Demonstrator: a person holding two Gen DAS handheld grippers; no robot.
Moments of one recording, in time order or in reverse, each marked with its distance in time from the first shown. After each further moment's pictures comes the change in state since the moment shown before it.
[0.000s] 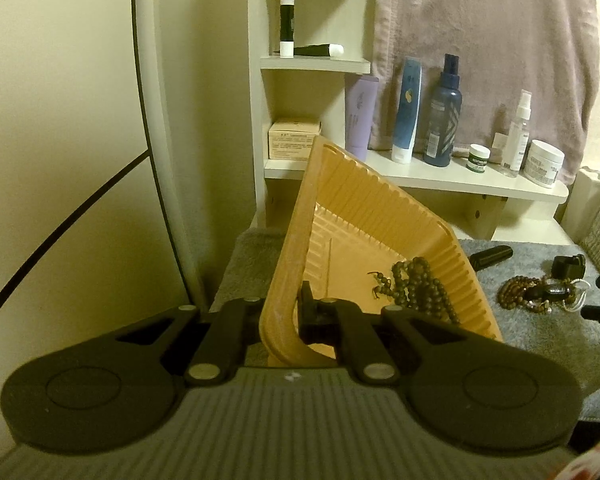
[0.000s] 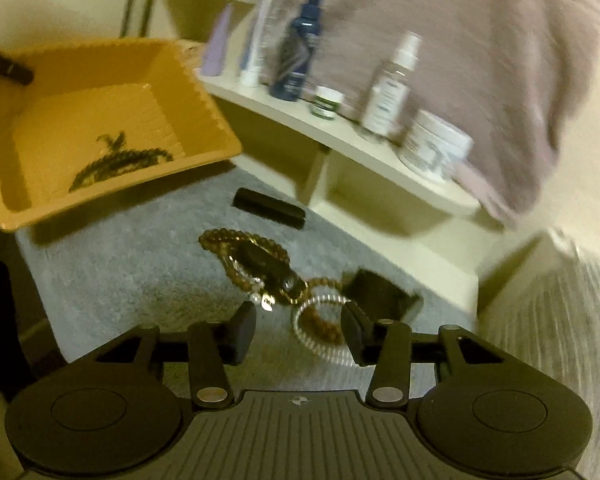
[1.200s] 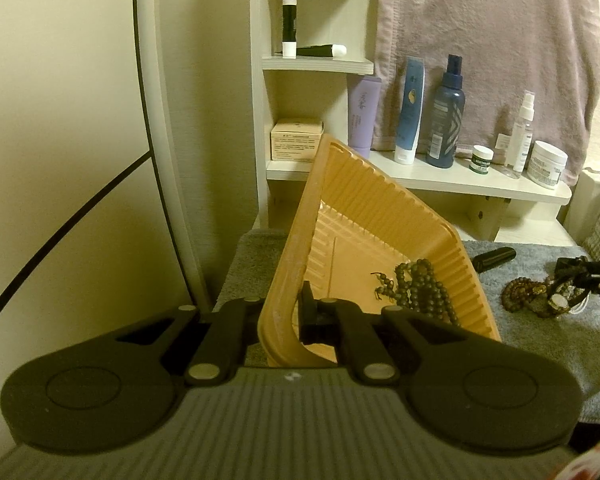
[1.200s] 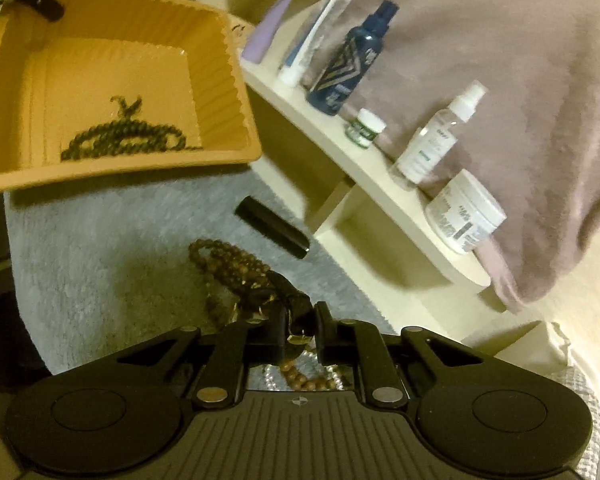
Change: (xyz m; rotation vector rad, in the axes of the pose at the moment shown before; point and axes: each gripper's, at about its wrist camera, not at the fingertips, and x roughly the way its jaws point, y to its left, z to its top) left arm 0.003 0.002 0.001 -0.002 0.001 0.006; right arm 0.019 -0.001 0.027 -0.179 0.006 -0.024
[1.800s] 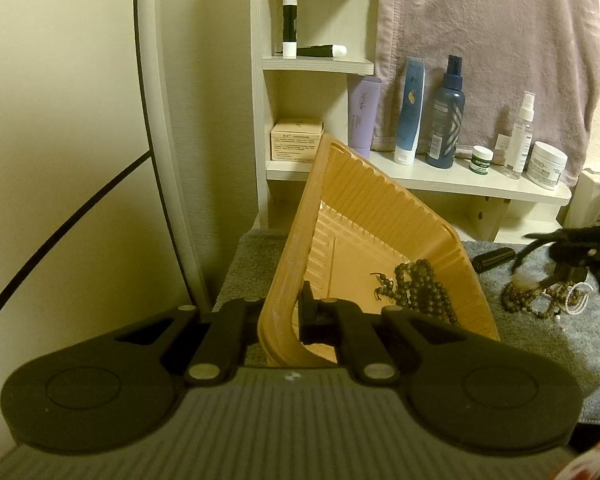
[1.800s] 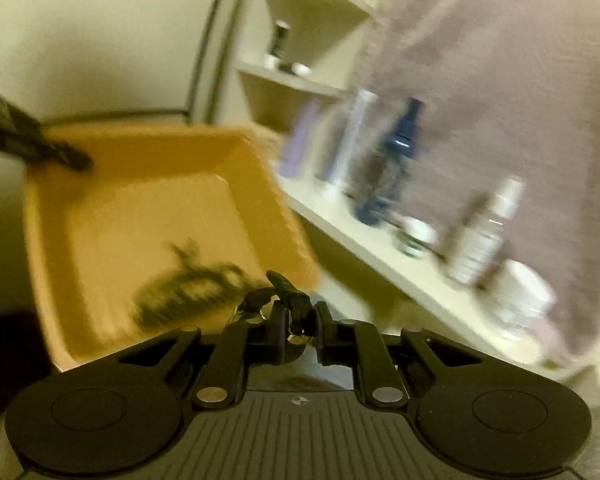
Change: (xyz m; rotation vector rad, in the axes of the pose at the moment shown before) left arm 0.000 0.000 0.000 -0.006 0.000 -0.002; right arm -0.025 0.022 0.083 0.171 -0.196 0.242
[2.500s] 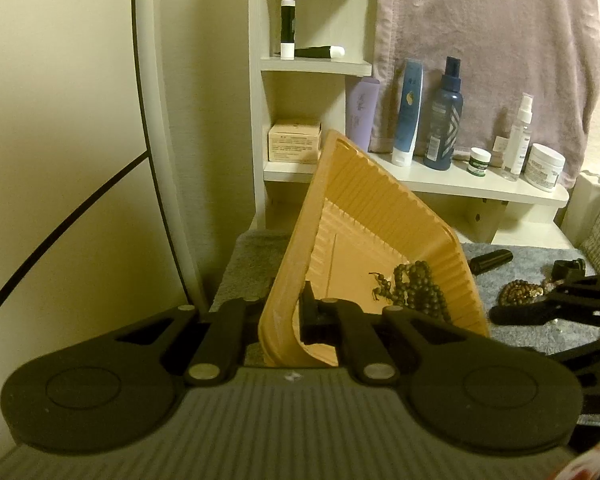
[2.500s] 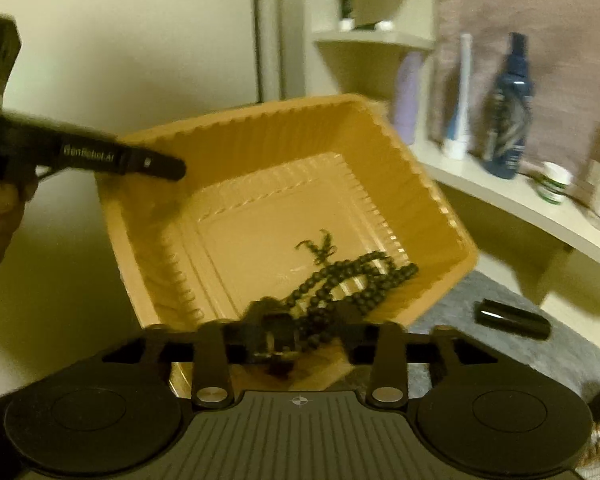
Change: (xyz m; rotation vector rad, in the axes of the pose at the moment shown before) left arm 0.001 0.000 0.002 0.000 -0.002 -0.007; right arm 0.029 0.040 -0.021 0.216 0.017 0.181
